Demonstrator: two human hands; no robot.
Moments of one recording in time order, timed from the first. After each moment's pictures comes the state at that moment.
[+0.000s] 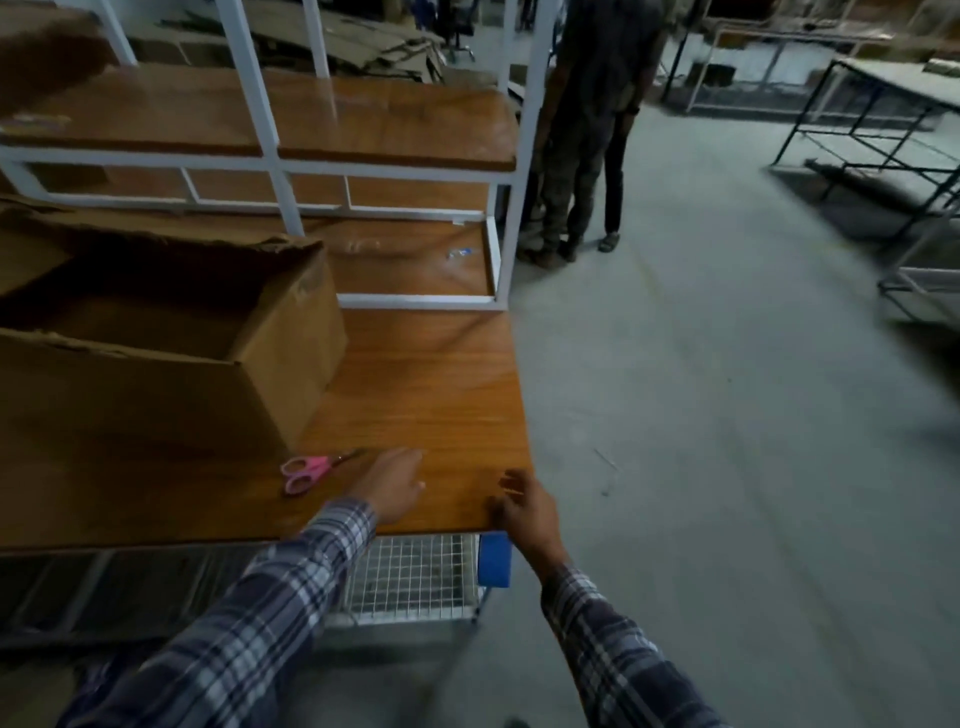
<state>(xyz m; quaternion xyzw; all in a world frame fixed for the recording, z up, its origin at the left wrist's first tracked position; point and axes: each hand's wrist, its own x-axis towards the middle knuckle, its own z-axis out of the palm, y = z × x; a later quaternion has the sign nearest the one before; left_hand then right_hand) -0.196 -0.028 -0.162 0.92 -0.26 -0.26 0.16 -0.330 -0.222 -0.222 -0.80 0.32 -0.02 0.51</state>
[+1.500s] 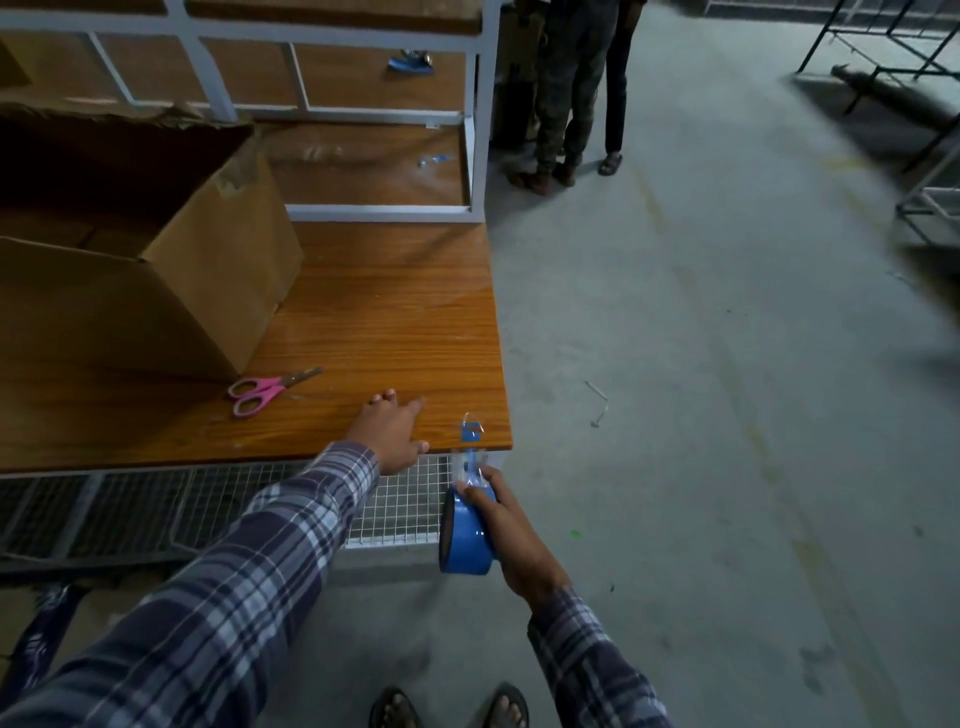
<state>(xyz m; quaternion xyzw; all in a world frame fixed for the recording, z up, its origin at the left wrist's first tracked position) -0.246 -0.080 -0.205 0.92 -0.27 -0.28 0.00 -0.434 -0.199 -0.254 -0.56 0.28 0.08 0.78</state>
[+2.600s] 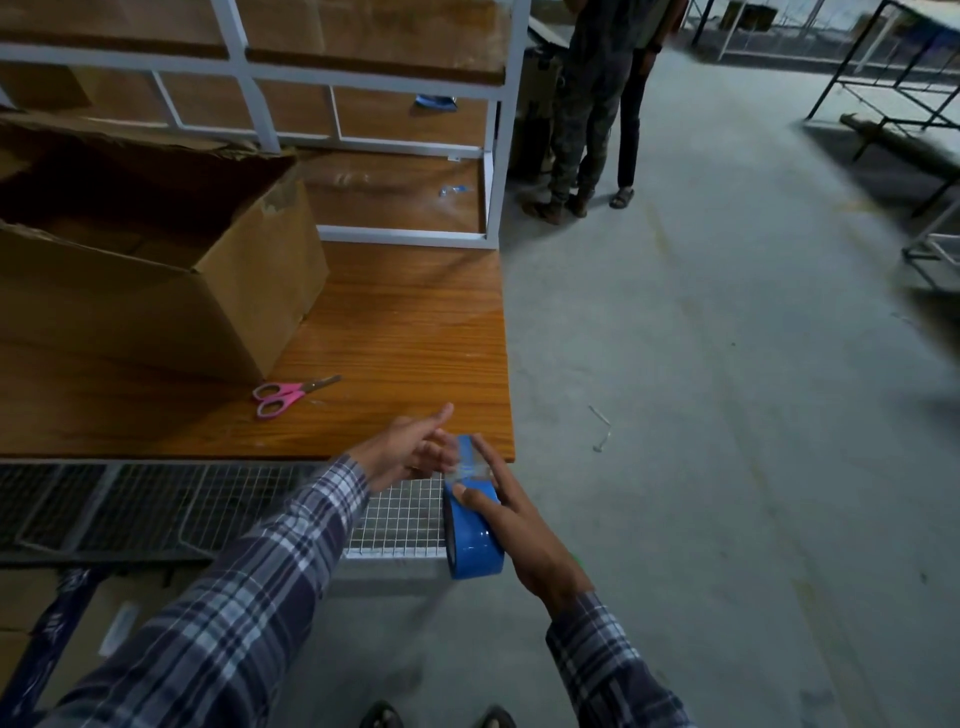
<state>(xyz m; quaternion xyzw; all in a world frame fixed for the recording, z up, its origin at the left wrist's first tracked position) -0.271 -0.068 -0.181 0.70 -0.04 -0.48 0.53 -0.443 -0.201 -0.176 -0.59 0.19 0.07 0.78</state>
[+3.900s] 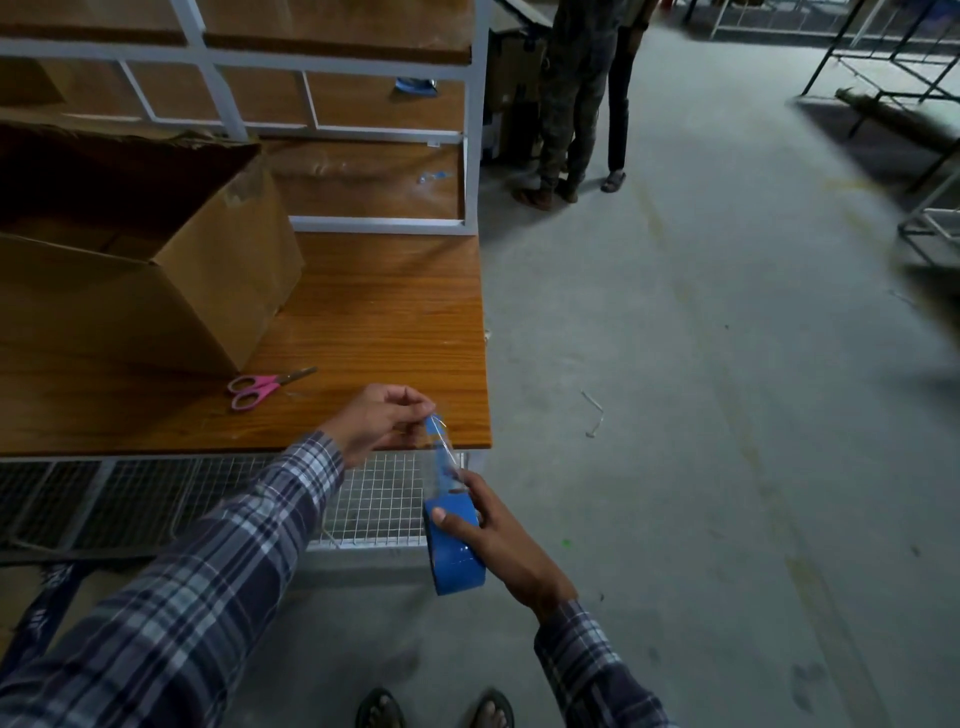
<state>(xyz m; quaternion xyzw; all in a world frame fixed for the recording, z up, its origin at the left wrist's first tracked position) -0.262 -0.079 -0.178 0.70 -0.06 -0.41 0.58 -0.478 -0.217 -0.194 -0.64 0.16 0.12 0.75</state>
